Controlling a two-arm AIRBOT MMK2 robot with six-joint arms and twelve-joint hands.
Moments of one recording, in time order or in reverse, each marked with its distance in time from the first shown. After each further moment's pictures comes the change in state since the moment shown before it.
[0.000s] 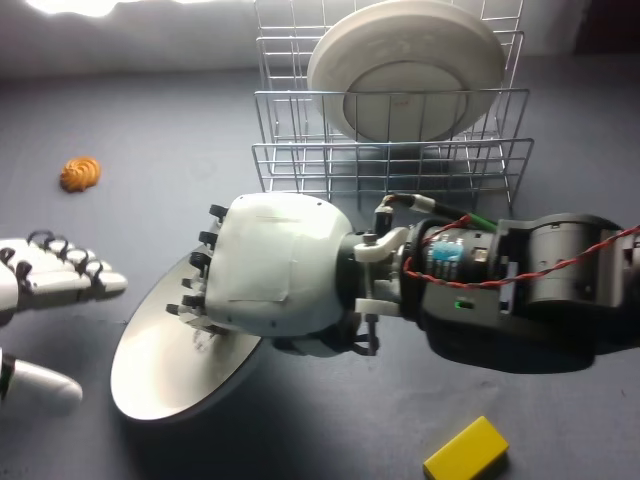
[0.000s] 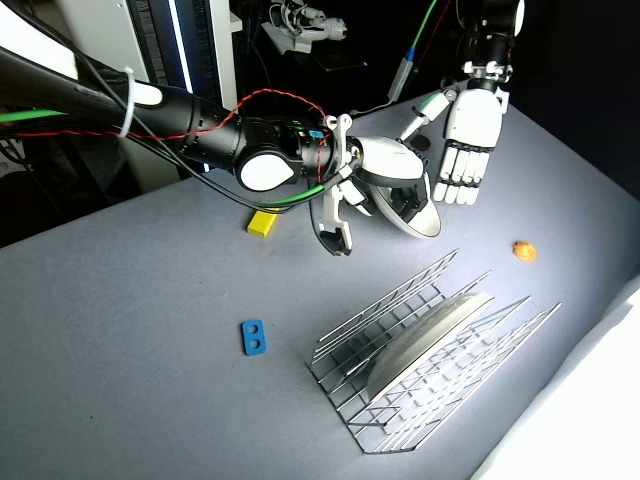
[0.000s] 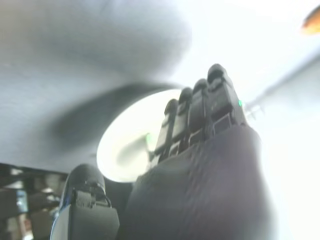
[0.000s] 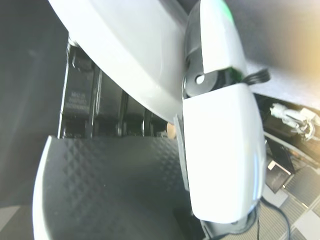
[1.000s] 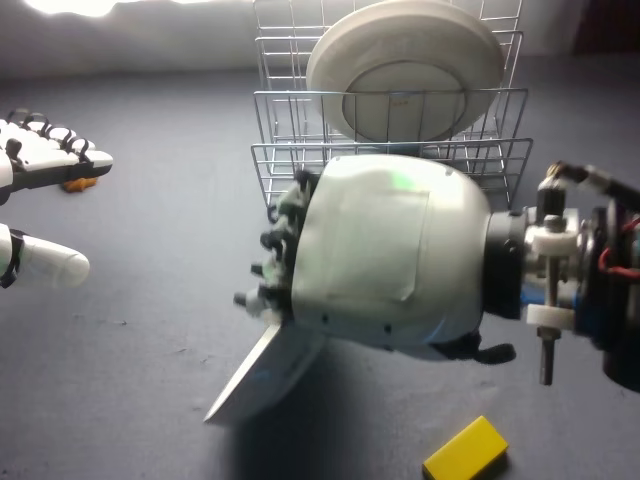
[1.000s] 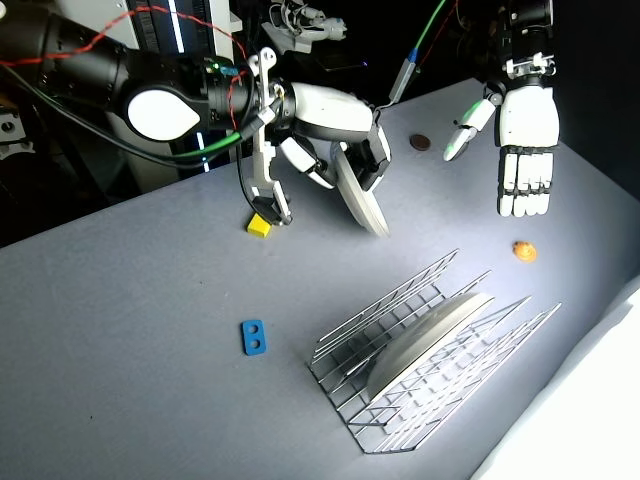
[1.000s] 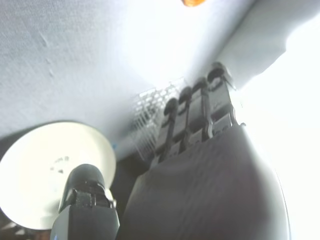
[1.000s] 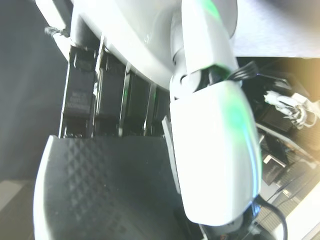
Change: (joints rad) left arm -0.277 -0.001 0.074 0.058 0.167 0.000; right arm 0.042 0.361 -0.370 0.039 0.024 -0.042
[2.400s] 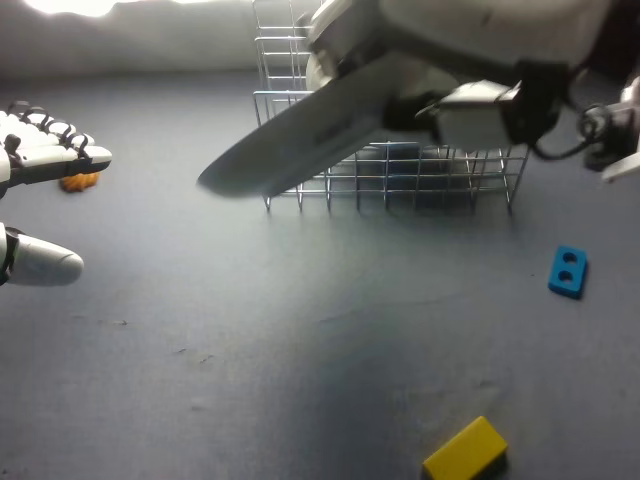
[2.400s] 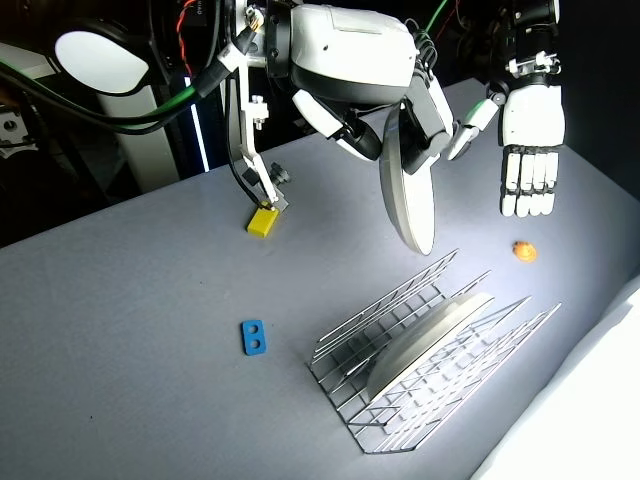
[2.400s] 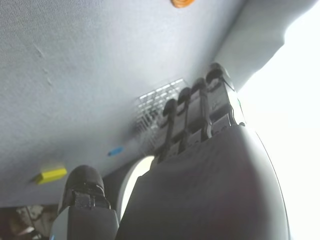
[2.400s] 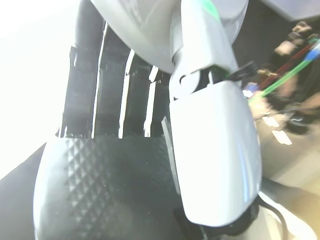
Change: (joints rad) left arm -0.027 -0.001 0.028 0.086 -0.005 0.000; right arm 0.226 0.172 0.007 0.416 0.022 -0.033
